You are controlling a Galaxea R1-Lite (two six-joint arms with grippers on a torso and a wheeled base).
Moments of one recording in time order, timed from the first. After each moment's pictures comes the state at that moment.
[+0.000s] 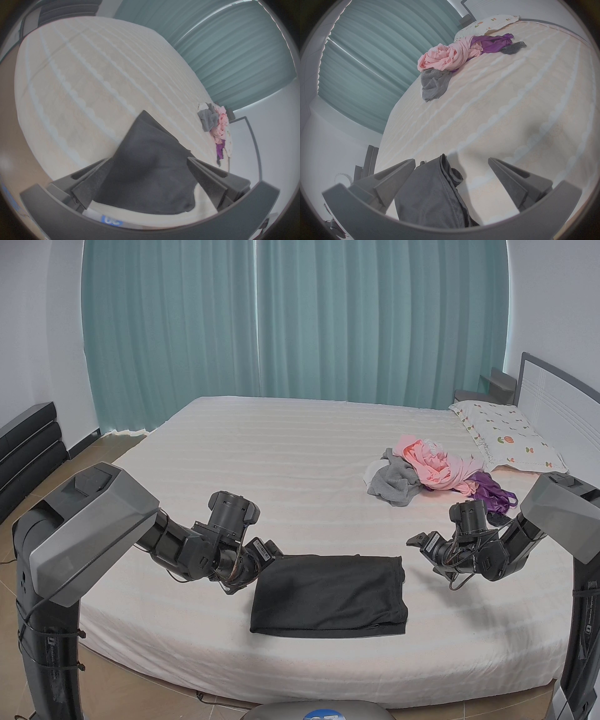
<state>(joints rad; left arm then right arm) -0.43 2.30 -1.27 -0.19 -0.01 -1.01 0.20 2.33 -1.03 -0.60 0.03 0.86</state>
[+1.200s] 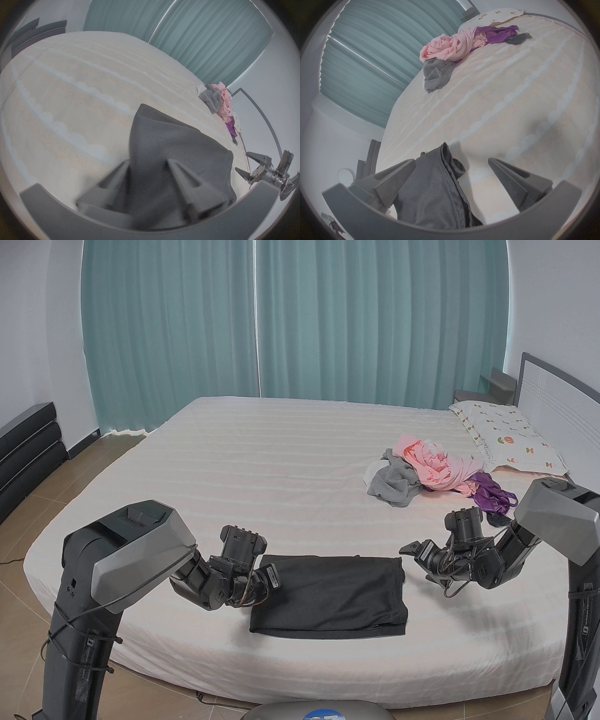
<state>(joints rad) -0.43 2.52 -1.27 -0.47 -0.01 -0.72 0.21 2.36 -1.00 -0.64 0.09 0.86</state>
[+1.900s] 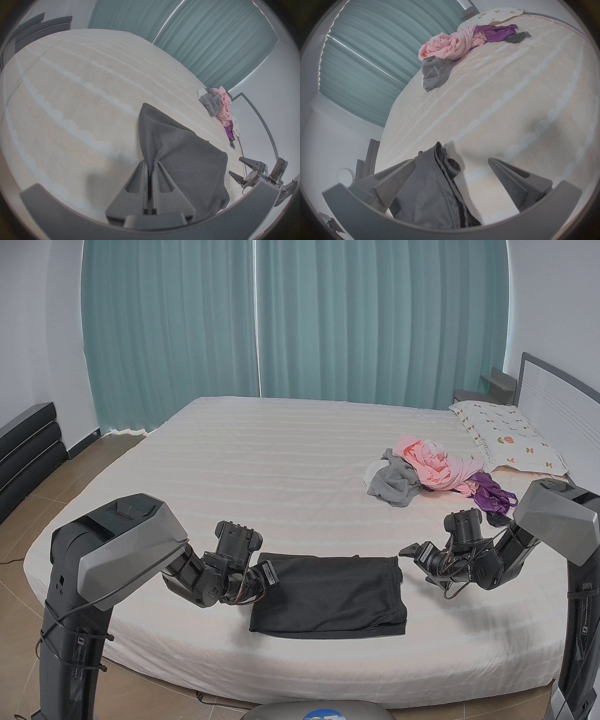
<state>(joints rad) -0.42 2.47 -1.23 -0.45 -0.01 -0.76 0.21 2.37 -1.00 -0.64 0.09 0.85</state>
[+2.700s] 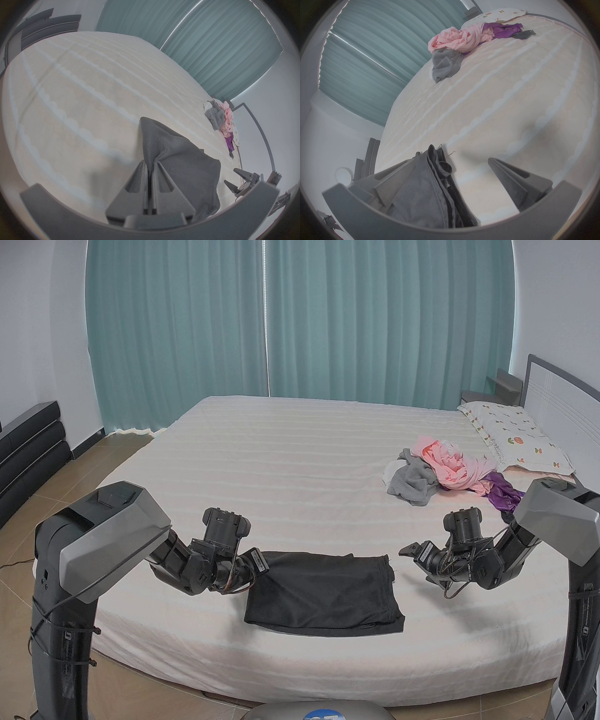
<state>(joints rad) -0.38 2.41 -1.23 -0.41 -0.01 -0.79 0.22 2.35 -0.99 -0.63 0.07 0.85</state>
